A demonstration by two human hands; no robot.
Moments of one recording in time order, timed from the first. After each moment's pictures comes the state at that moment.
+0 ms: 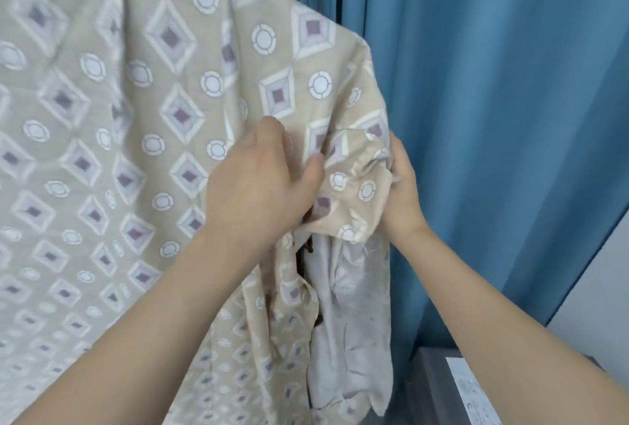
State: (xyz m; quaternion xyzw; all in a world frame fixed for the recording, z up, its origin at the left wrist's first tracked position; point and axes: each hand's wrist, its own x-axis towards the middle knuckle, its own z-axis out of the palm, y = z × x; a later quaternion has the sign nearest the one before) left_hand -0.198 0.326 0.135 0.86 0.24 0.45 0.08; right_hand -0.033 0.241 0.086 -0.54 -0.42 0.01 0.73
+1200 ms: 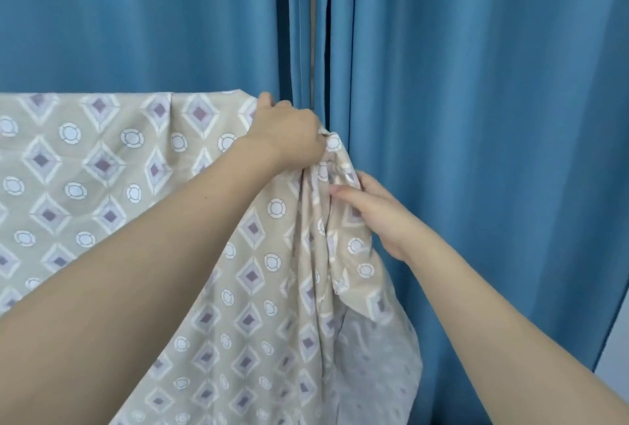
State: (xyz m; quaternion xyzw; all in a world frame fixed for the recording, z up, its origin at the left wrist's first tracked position) left_hand -0.104 0.368 0.279 0.92 0.21 0.27 -0.20; right_hand -0.003 0.247 0.173 -0.64 -0.41 0.17 0.62
